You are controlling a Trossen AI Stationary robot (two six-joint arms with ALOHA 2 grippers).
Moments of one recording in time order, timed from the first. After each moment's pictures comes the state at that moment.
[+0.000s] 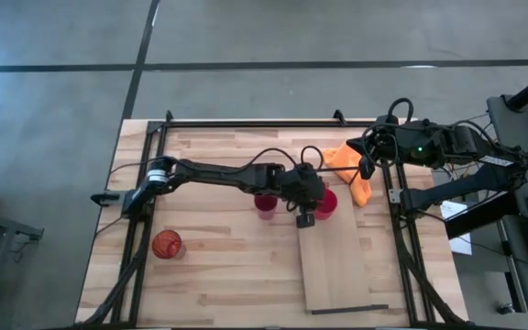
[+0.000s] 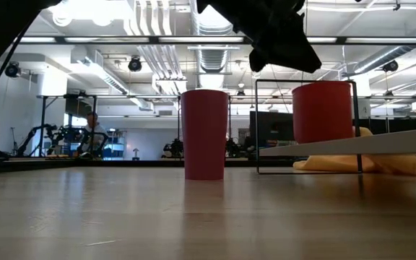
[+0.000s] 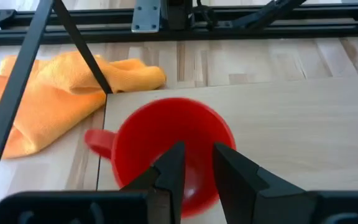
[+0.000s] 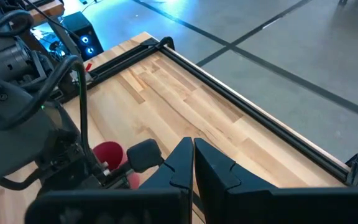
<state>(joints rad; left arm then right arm) -0.02 2.12 1.94 -0.45 -0.01 0.01 0.02 0.96 1.36 -0.96 0.45 0.46</state>
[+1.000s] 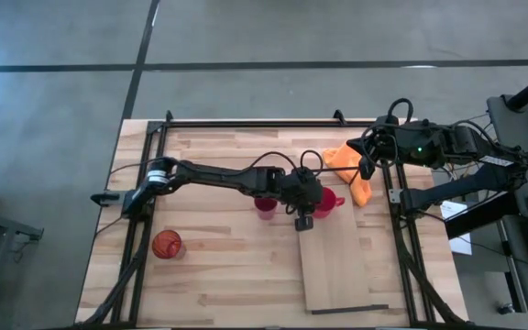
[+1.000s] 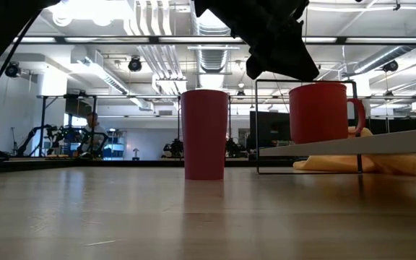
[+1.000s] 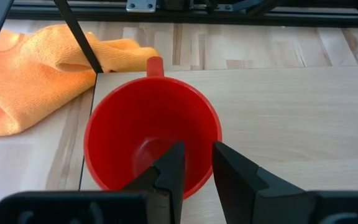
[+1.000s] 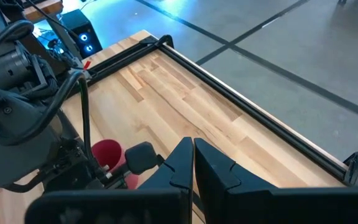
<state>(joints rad) -0.03 2.12 1.90 -0.45 -0.01 -0.05 0.02 0.96 1.36 -0.97 0.45 0.46</state>
